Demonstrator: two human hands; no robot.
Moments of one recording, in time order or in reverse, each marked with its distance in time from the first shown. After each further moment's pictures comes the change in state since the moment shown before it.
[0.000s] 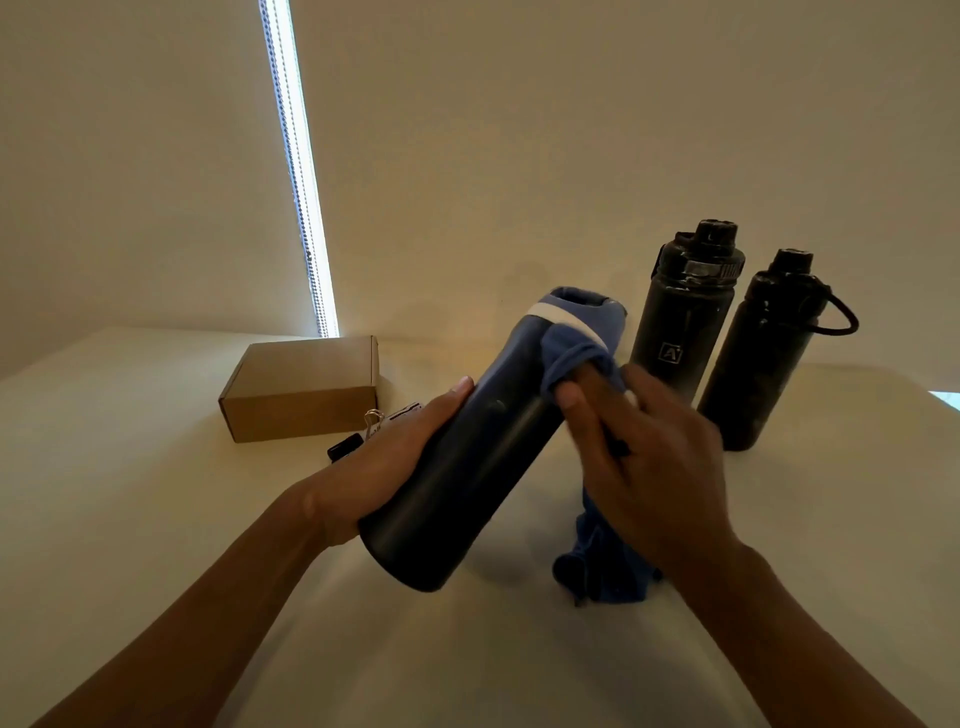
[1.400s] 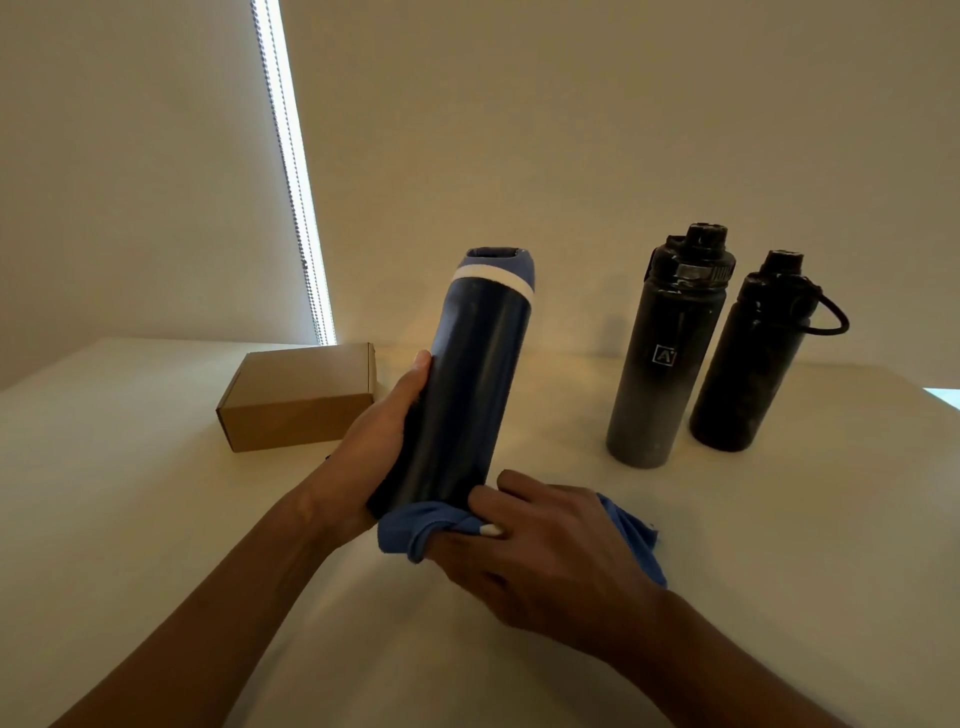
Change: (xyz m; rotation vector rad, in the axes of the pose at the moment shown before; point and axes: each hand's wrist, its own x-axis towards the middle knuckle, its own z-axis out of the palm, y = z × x) left_hand 0.004 0.018 0.018 -0.216 0.455 -0.014; right_hand -0.024 -0.056 0.017 -0.060 -0.484 -0.509
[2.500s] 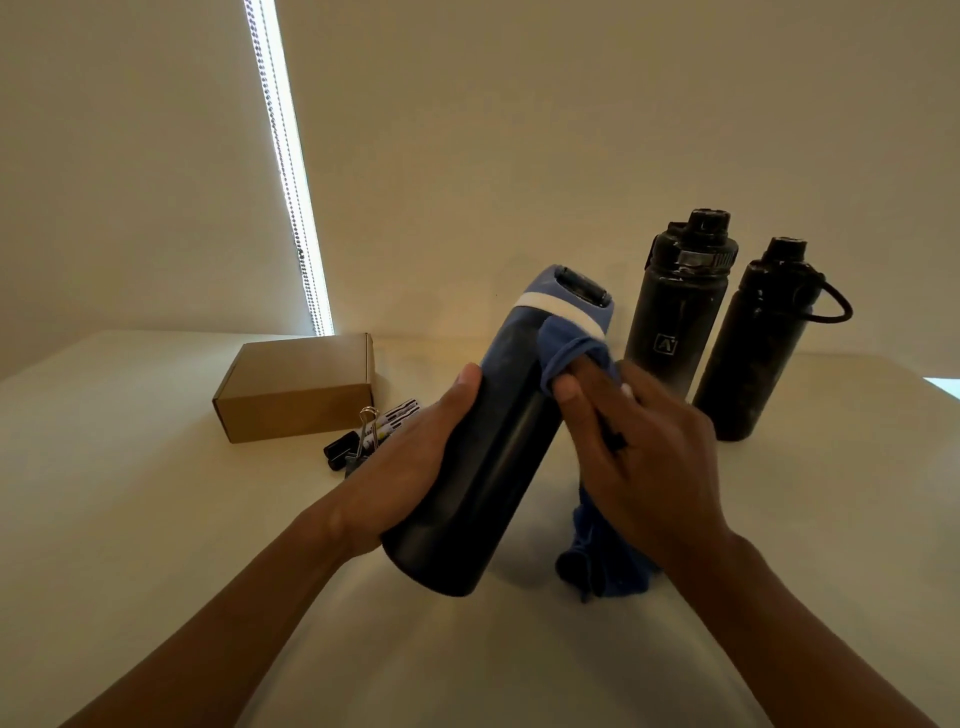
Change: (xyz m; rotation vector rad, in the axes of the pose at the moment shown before) left_hand -0.011 -0.011 0.010 0.154 -0.303 0.121; right_hand -0.017 0.060 -0.014 0.099 0.515 0.516
